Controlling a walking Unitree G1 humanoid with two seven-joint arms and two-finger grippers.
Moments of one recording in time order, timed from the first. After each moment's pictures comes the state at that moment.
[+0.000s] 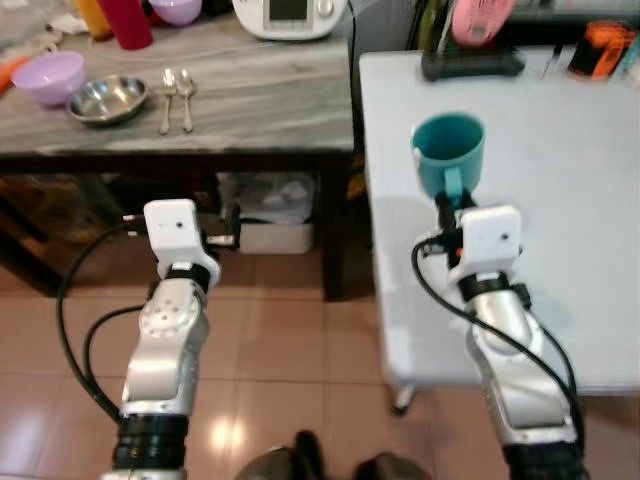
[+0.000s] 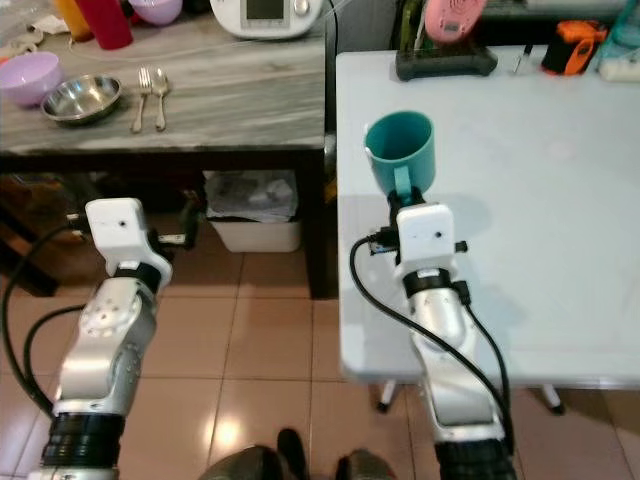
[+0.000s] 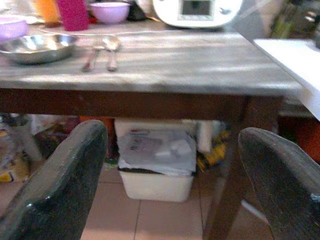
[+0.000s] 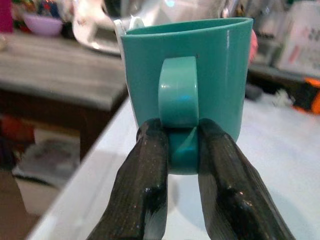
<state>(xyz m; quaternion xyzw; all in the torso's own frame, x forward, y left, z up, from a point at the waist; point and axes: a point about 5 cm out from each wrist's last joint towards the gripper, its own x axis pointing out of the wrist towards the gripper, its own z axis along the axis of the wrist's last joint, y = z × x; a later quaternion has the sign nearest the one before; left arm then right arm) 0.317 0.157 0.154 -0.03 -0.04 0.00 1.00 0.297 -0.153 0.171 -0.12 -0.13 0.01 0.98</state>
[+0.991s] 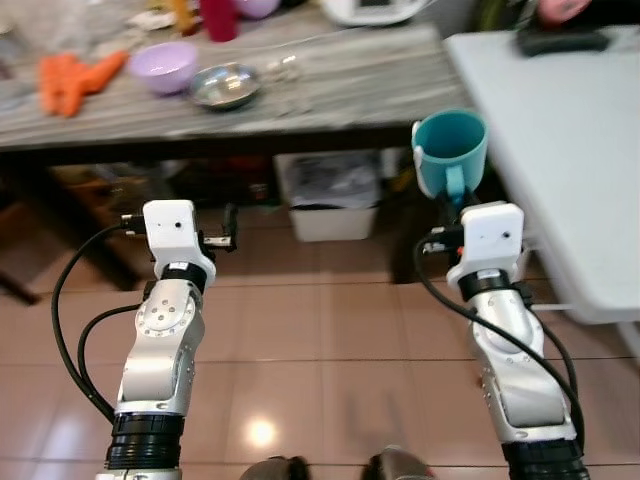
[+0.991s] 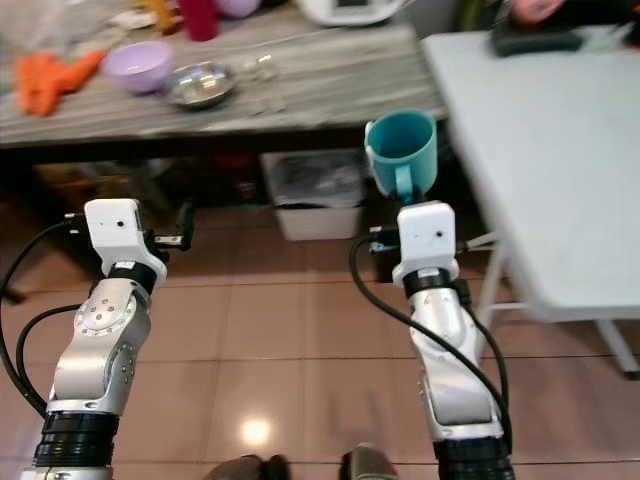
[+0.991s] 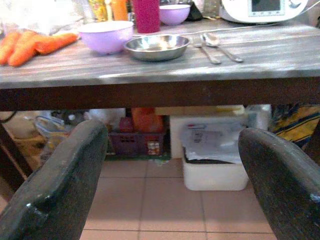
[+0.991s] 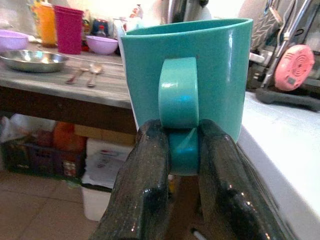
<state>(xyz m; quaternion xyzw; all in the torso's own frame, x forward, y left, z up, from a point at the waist) 0.317 0.162 0.155 -0.02 -0.04 0.01 1.00 0.300 -0.154 0.178 -0.12 -0.15 0.01 0.98</state>
